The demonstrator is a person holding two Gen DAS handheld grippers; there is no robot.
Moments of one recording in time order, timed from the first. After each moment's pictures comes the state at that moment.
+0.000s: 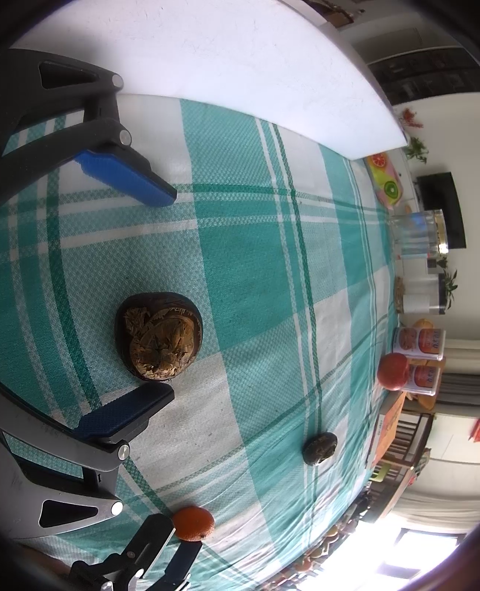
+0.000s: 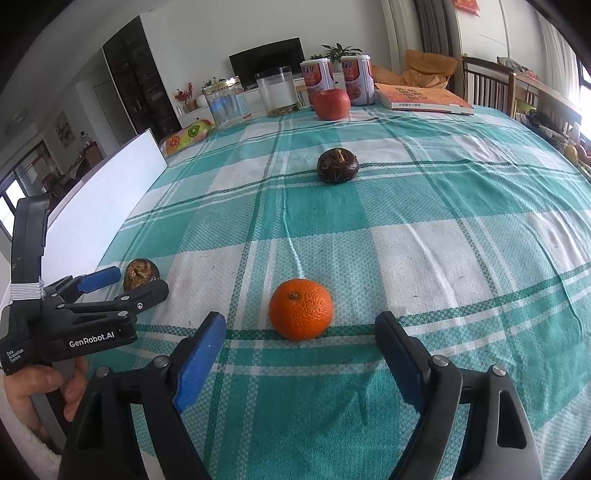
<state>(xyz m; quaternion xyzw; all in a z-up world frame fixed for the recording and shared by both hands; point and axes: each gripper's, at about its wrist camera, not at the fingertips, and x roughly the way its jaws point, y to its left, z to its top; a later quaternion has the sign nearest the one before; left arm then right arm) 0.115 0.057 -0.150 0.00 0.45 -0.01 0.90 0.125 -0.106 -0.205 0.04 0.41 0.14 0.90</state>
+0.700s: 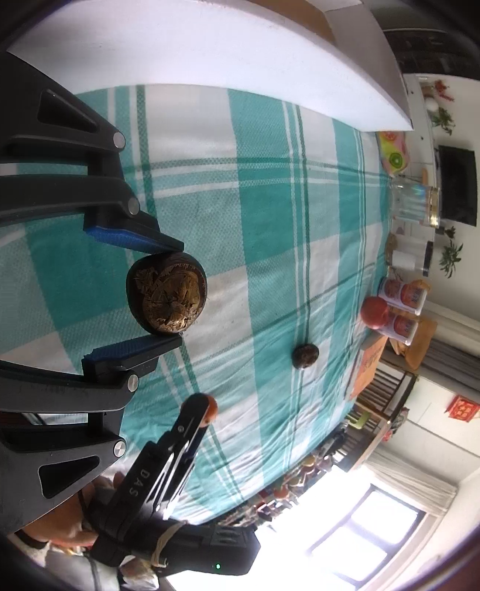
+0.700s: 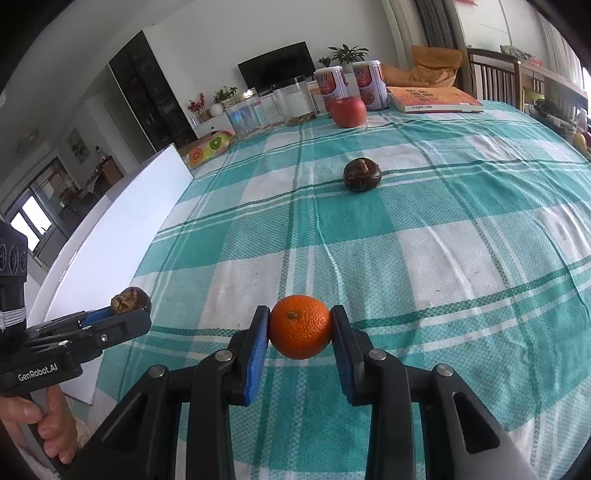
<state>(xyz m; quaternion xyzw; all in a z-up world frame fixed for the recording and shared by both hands) 0.045 0.073 -0.085 -0.12 0.45 -0.15 0.87 0.106 -0.097 -0.182 0.09 0.41 0.19 0.89</state>
